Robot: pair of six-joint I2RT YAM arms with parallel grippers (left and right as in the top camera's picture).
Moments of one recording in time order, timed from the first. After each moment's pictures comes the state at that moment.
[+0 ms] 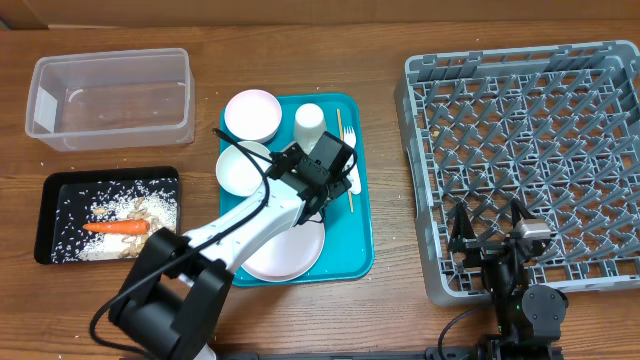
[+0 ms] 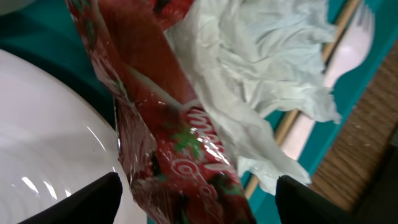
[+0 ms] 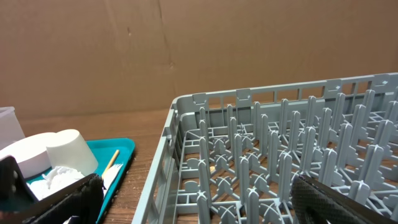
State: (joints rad) left arm -0.63 1.78 1.12 -0.53 -0.13 -1.25; right arm -0.03 0.01 0.02 -0.02 -0.12 0.12
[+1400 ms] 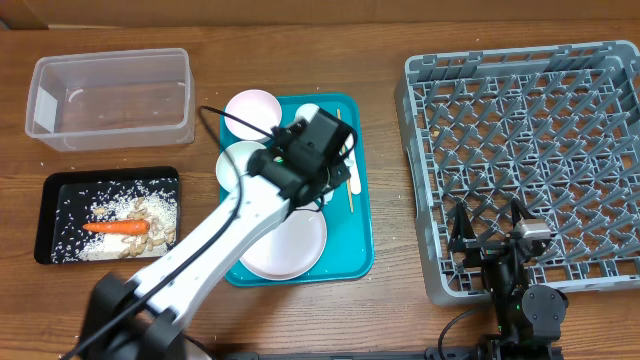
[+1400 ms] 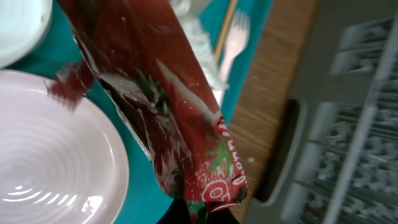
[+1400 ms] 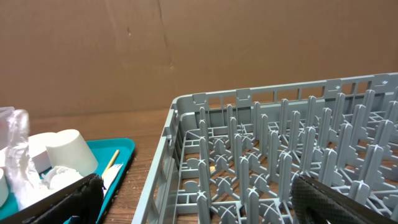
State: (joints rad) left arm -0.62 1.60 1.29 -0.74 -0.06 -1.10; right arm -0.03 0.01 0.02 -0.02 -0.12 0.12
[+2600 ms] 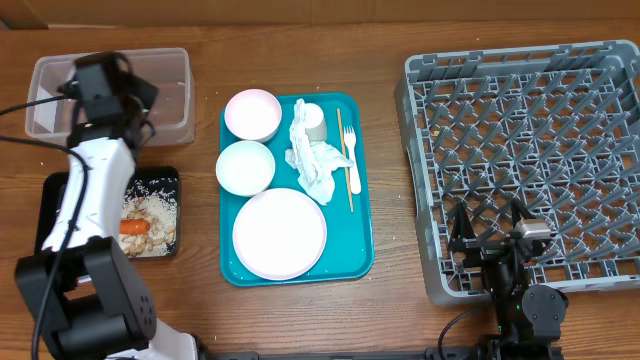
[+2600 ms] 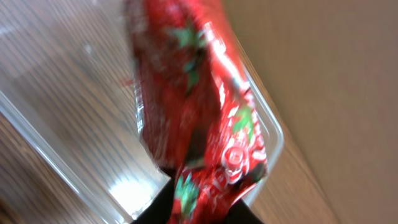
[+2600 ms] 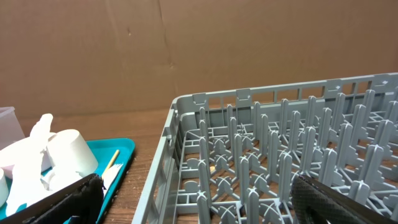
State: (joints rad) left arm 0.24 1.74 1.30 -0.27 -0.05 -0.86; right arm -0.03 0.01 0.02 -0.02 -0.12 0.12
